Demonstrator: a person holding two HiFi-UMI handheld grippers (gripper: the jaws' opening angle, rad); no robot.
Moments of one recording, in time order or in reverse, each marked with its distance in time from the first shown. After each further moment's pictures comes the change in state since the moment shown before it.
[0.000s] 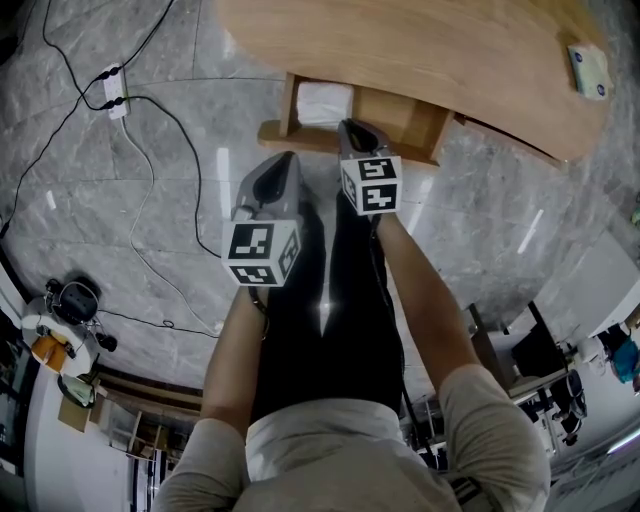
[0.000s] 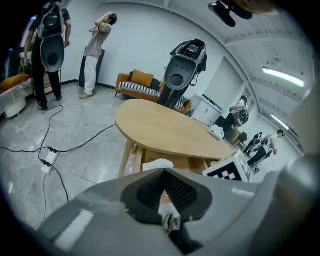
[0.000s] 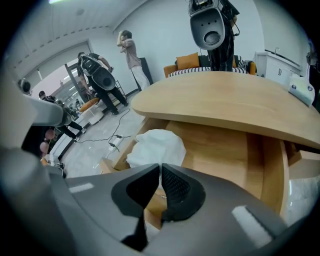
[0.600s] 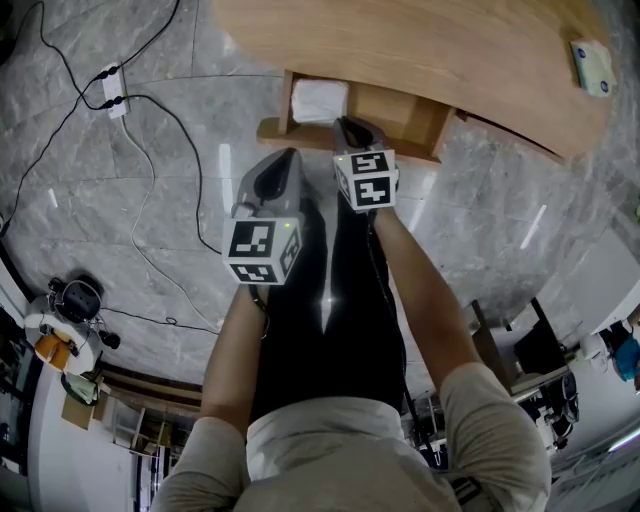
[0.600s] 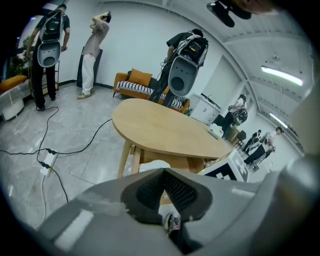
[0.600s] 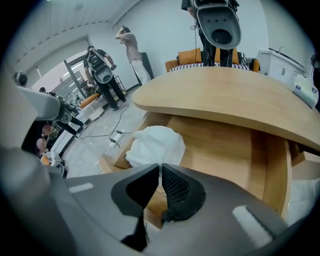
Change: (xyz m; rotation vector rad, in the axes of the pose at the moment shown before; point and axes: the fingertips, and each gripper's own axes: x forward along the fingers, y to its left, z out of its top) left arm 0.005 -0.004 0.000 0.017 0.011 -0.012; right arm 0.009 0.006 -0.008 -0.013 0.057 0.001
